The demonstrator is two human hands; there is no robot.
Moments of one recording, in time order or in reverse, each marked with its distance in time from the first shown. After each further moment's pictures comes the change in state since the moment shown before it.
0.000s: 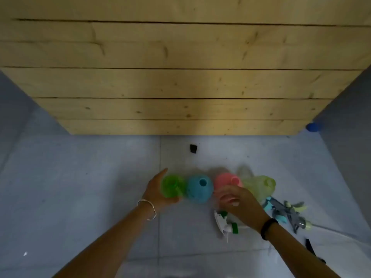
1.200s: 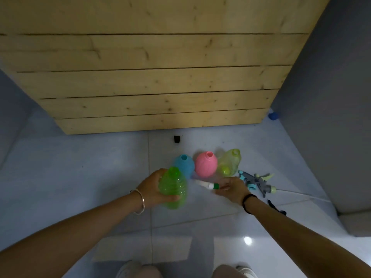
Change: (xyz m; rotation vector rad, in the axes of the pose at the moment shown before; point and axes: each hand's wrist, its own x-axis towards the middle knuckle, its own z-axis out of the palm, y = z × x) left_hand -0.108 0.050 -0.003 -0.039 -0.252 0.168; right_hand -0.071 0.030 -0.004 -0.141 0.179 0.247
